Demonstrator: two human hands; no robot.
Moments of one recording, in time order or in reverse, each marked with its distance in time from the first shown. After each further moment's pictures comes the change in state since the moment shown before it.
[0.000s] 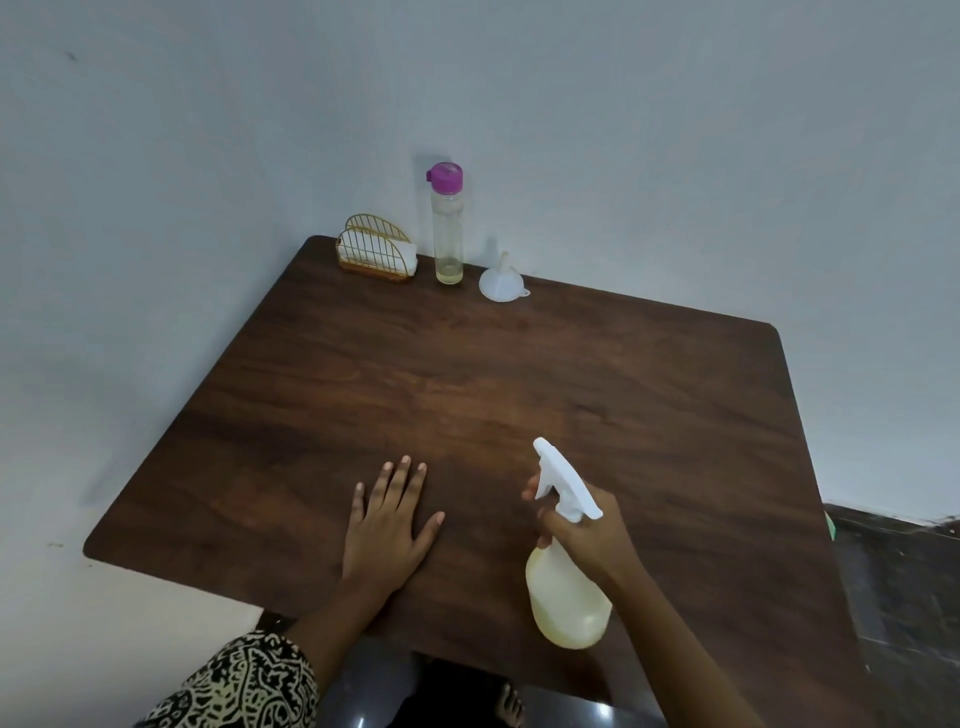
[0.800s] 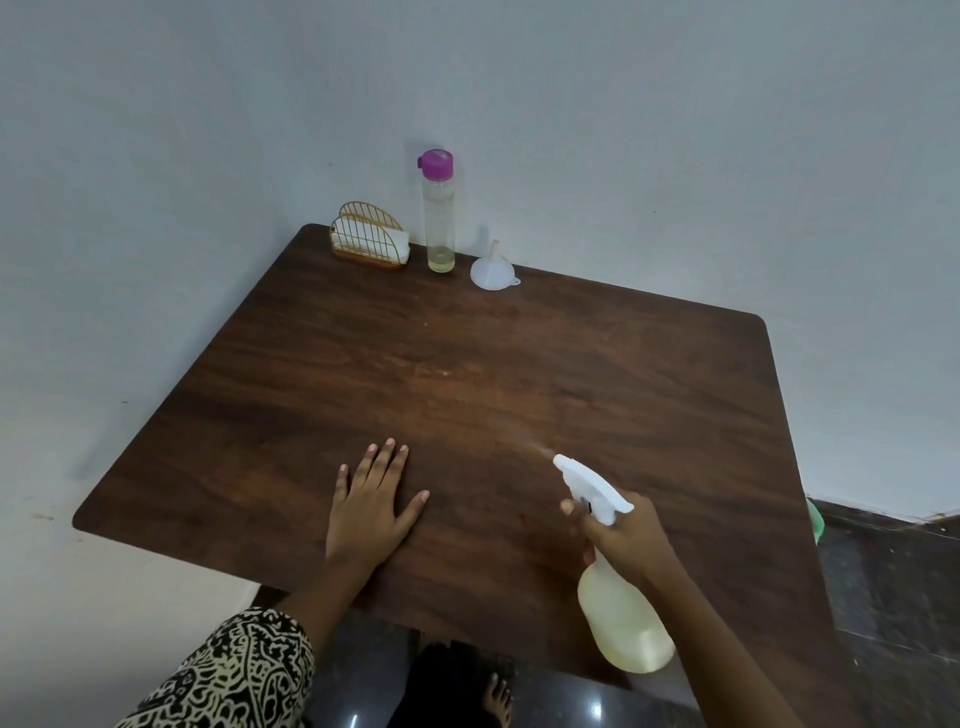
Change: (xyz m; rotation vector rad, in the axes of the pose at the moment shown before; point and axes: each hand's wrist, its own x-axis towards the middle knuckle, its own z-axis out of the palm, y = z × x) left_hand -0.004 0.001 0.003 -0.016 0.083 -0.010; right_hand -0.027 0.019 -0.052 -0.211 -0.009 0.139
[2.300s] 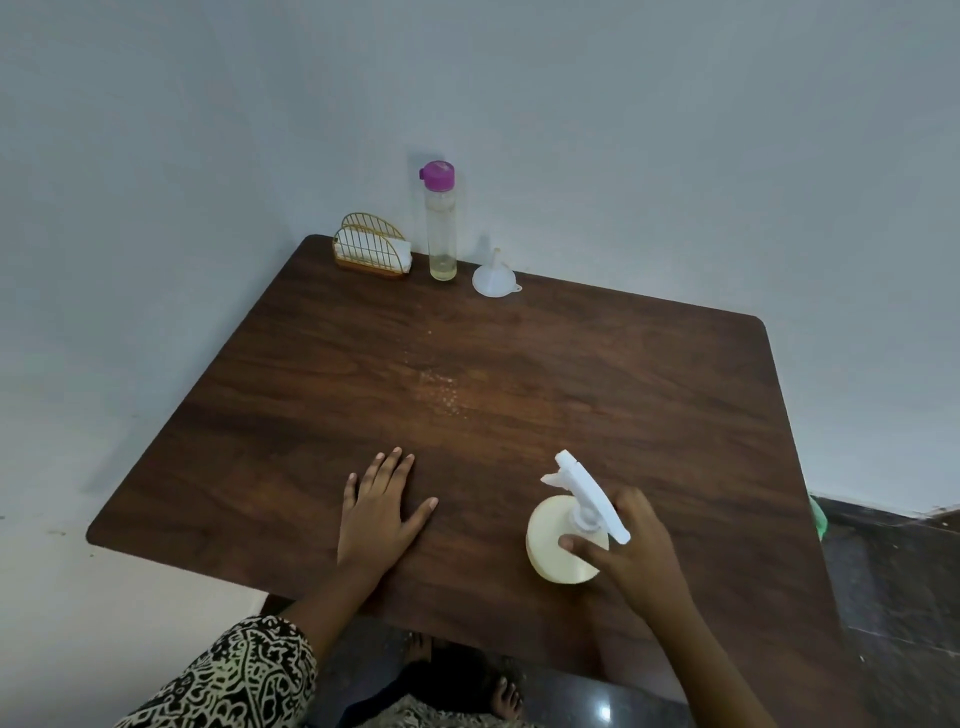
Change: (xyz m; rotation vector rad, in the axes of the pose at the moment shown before) left_hand 0.002 0.000 -0.008 -0.104 -0.020 -0.018; right_hand -0.017 0.002 0.009 -0.135 0.137 -0.259
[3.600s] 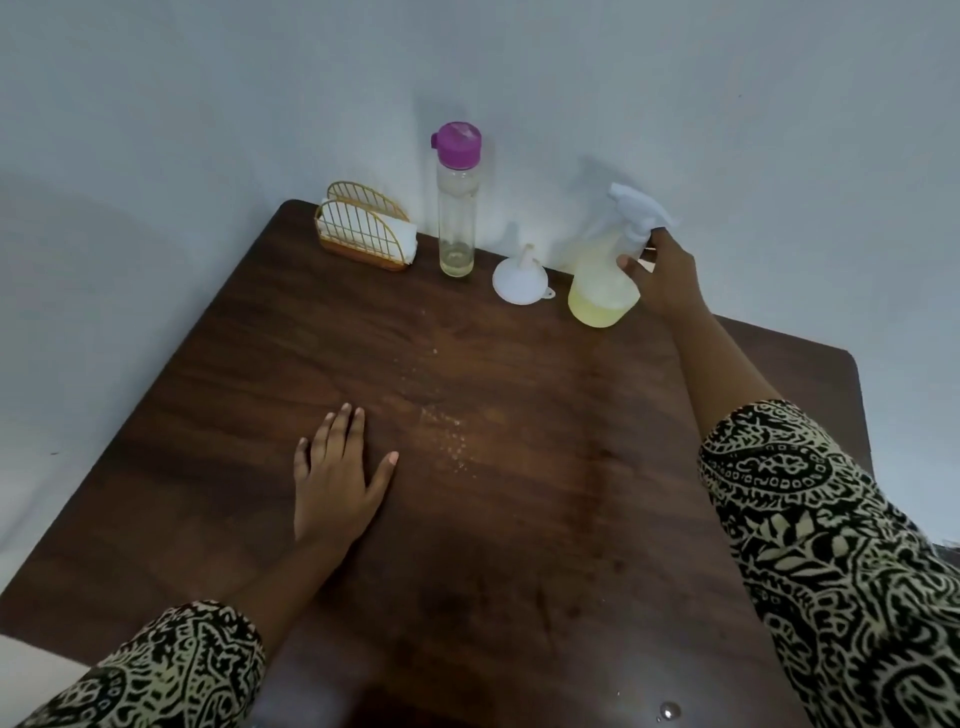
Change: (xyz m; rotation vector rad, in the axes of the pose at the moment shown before) left_hand 0.127 -0.035 -0.010 0.092 0.081 -0.160; right_hand 0.411 0.011 -0.027 -0.168 0.099 0.021
